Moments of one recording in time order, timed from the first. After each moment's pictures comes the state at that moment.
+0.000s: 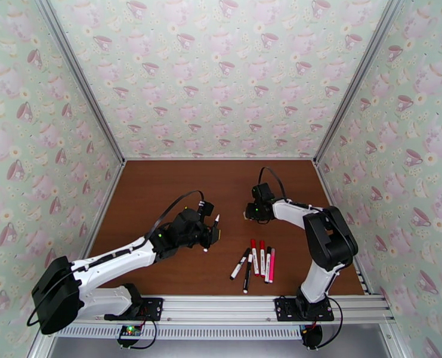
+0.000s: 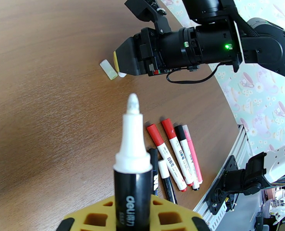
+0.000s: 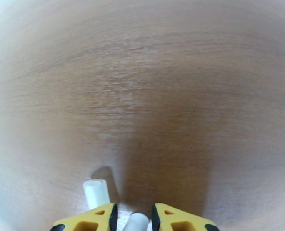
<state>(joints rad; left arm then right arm) -0.85 1.25 0.74 -0.12 0.14 -0.58 0.38 1.79 1.03 -0.33 -0.05 0.36</state>
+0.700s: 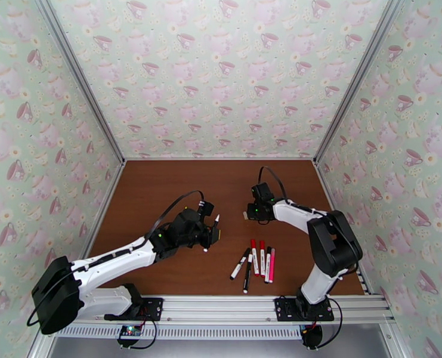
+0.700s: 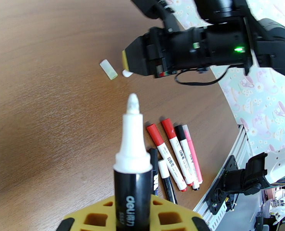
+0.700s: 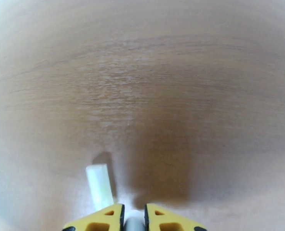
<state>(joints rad) -0.85 1.25 0.75 -0.13 0.14 -0.58 0.40 1.70 1.03 -0.42 0.01 0.36</state>
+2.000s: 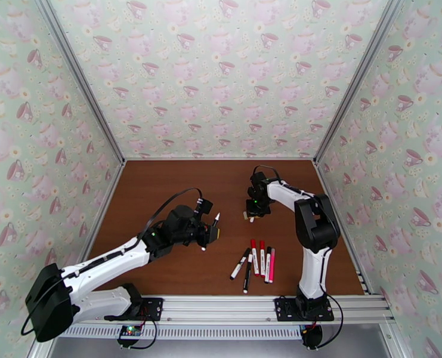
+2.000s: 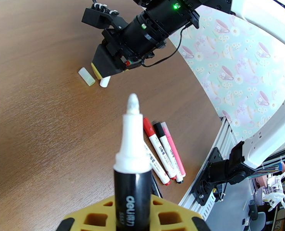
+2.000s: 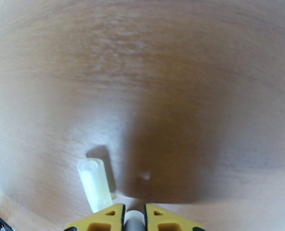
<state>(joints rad) -0.80 1.19 0.76 -0.14 0.28 -0.53 0.33 2.02 1.45 -0.87 -0.17 0.20</state>
